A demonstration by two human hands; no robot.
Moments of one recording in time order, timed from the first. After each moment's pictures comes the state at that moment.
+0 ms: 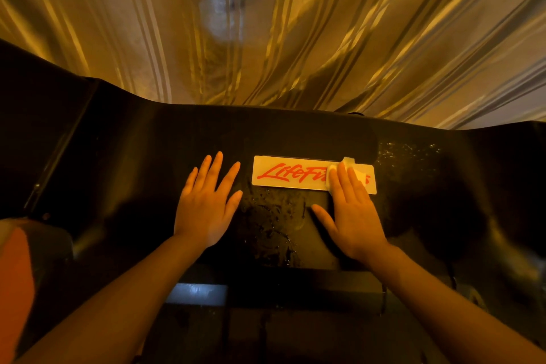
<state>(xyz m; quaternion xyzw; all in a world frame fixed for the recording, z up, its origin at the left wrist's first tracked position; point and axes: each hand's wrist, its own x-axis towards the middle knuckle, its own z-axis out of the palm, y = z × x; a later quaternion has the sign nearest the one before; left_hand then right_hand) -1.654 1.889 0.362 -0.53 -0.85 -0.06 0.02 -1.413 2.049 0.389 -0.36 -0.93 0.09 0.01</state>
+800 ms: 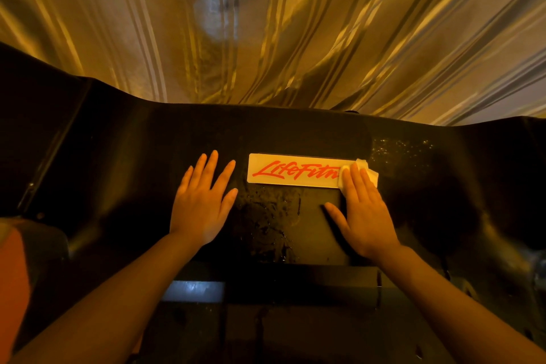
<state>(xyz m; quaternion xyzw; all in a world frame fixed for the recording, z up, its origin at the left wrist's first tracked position) -1.653 1.888 0.363 -0.53 -0.85 -0.07 0.01 -1.385 2.062 0.385 -0.39 -0.92 0.08 0.03</state>
